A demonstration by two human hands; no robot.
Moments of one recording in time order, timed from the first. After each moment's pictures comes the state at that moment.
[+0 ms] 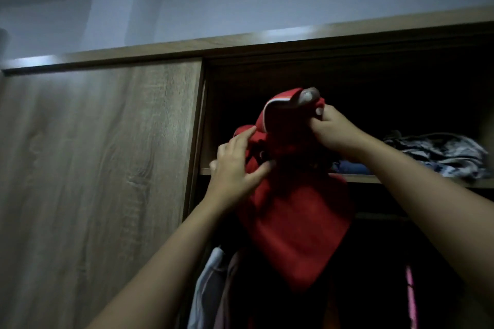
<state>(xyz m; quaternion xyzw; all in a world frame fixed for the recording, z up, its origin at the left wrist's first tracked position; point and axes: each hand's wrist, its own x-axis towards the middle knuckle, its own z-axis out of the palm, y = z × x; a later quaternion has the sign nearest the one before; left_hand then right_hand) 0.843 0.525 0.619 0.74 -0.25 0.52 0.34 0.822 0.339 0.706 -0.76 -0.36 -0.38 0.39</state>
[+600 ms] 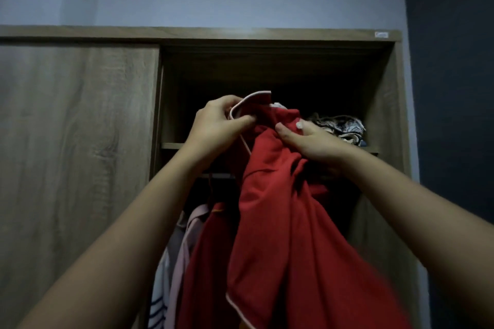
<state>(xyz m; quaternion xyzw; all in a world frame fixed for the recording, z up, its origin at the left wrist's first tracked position) 0.699 0.488 0.637 0.69 -0.35 0.40 0.48 0.681 0.302 0.627 -0.79 -0.29 -0.25 0.48</state>
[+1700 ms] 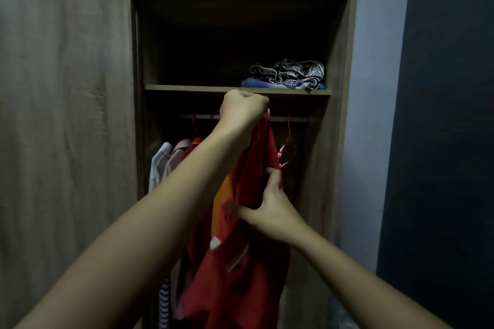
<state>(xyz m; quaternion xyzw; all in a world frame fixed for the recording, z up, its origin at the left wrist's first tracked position) 0.575 0.361 0.563 0.68 -0.17 0.21 0.68 0.548 0.277 0.427 -0.85 -0.15 -0.21 0.46</state>
